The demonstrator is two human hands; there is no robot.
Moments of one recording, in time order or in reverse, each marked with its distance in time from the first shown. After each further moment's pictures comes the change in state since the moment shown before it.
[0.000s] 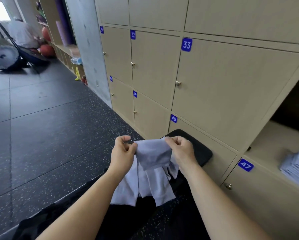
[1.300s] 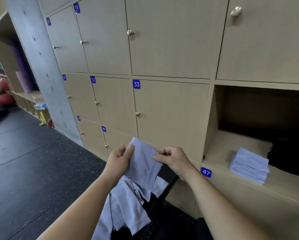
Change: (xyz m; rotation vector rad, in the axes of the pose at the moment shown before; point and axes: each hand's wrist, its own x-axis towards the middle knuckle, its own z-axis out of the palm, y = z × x) left_hand -0.021 0.109 0.064 -0.082 -0.376 0.185; right_hand -0.036 -0.060 -0.116 0.049 -0.154 -0.230
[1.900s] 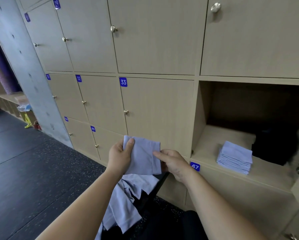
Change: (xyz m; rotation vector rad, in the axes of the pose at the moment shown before) left_hand 0.006 0.013 0.047 0.114 0.117 0.082; right_hand -0.013 0.014 -0.023 0.111 0.059 0.229
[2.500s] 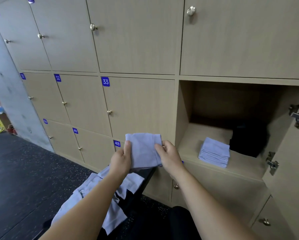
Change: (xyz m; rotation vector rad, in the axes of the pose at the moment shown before) left_hand -0.019 -0.004 0.048 0.101 -0.129 -0.154; right_hand -0.015 0.002 -0.027 -0.185 0.365 -0.235
